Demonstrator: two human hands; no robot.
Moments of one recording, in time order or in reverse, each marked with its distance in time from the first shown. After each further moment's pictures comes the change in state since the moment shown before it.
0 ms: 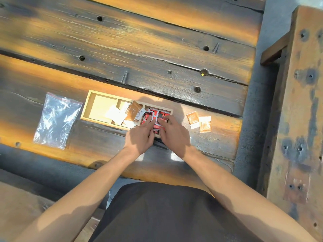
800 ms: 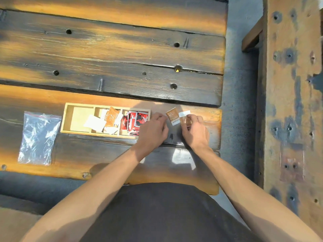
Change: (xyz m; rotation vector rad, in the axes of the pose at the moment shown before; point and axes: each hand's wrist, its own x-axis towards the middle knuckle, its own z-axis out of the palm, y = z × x) left_hand 0.035 0.101 0.008 -0.102 0.097 0.200; right_hand -0.047 0.109 -0.038 0.212 0.175 0.580
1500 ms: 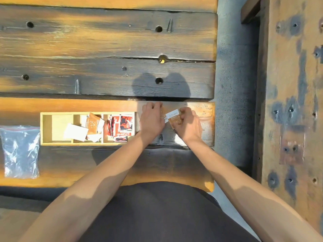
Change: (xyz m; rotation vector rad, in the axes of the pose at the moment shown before) left_hand 0.072 0.030 0.033 -0.087 -0.127 -0.178; right_hand 0.040 0.021 0.009 0.165 -0.087 0.124
